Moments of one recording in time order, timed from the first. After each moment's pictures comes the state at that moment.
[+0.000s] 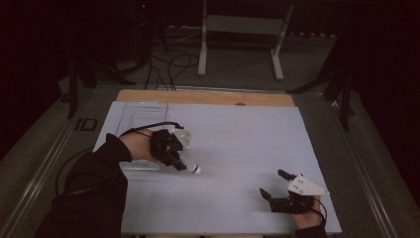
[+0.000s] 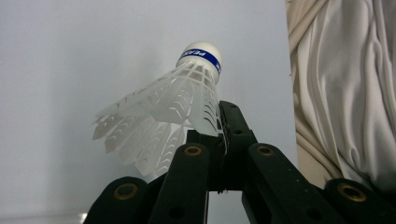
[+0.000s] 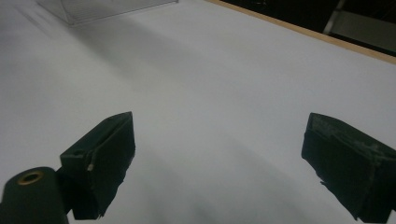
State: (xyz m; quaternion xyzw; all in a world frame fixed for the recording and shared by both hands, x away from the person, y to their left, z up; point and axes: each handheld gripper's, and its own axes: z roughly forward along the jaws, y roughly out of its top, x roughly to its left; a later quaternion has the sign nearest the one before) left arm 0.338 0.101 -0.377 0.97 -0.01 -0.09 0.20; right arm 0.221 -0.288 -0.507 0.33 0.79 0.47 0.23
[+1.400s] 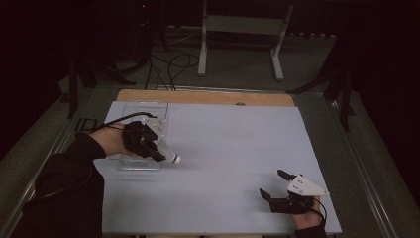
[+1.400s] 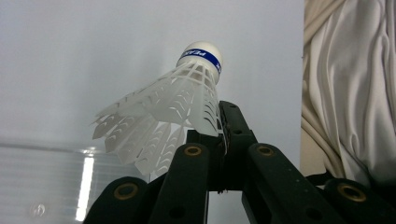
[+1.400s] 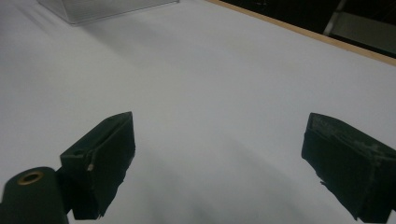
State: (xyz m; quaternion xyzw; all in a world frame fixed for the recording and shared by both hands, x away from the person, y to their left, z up) left arm 0.345 0.163 -0.358 0.97 0.05 -0.06 0.22; right arm 0.221 -0.286 -0.506 0.33 0.79 0.47 0.23
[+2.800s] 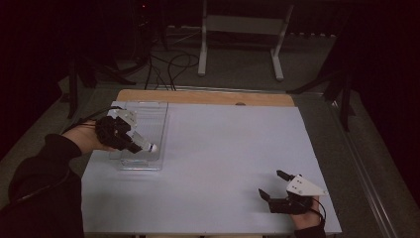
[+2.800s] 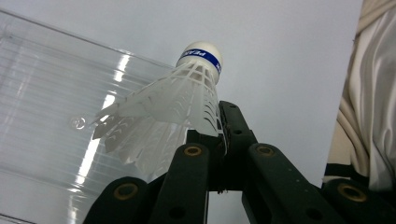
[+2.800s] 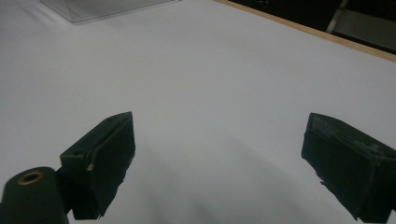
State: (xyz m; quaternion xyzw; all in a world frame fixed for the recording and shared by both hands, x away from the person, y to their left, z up) left arm 0.360 0.229 -0.368 0.96 0.15 -0.03 0.21; right arm 0.221 -0.285 -0.507 0.33 0.79 0.46 0.23
